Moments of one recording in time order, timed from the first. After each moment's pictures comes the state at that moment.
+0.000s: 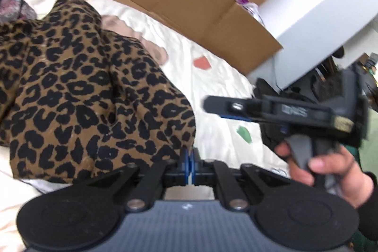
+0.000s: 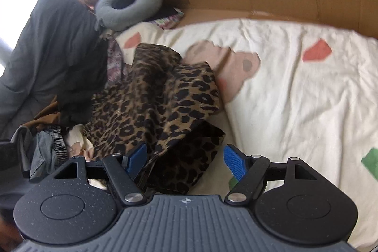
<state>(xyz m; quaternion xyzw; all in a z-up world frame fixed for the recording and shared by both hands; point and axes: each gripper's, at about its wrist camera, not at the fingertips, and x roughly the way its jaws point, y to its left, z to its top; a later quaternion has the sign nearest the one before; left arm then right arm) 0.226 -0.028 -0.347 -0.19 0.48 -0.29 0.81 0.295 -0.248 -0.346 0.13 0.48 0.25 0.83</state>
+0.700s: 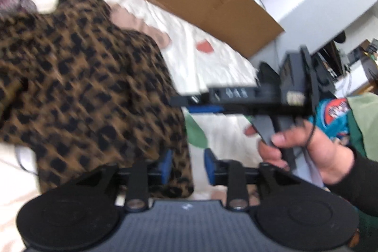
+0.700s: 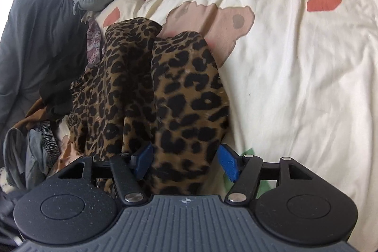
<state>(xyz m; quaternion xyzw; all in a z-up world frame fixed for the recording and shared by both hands) 0.234 -0.014 -0.350 -0.16 0.49 -0.27 0.81 0.327 -0.238 -0.410 0.15 0.54 0.25 0.79</state>
